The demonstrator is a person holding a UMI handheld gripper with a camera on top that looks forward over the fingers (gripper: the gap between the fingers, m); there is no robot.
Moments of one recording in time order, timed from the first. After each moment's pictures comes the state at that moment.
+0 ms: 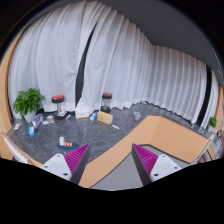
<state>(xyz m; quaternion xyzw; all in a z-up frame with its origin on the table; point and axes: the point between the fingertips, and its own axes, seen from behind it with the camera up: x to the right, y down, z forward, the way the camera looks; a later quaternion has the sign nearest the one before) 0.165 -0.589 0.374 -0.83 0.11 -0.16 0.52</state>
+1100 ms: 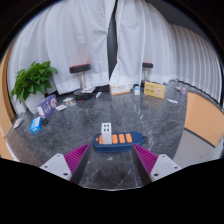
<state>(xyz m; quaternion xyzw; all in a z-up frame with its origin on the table) -0.062 -0.273 0.047 -0.87 0.11 -0.04 0.48</state>
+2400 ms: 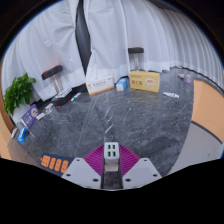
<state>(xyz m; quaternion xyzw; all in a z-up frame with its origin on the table) 0.131 -0.180 -0.003 -0.88 0.12 0.03 0.46</state>
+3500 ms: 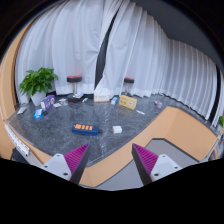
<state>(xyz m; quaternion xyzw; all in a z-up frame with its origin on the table) 0.047 -0.505 0.185 -0.86 0.07 -0.12 0.49</state>
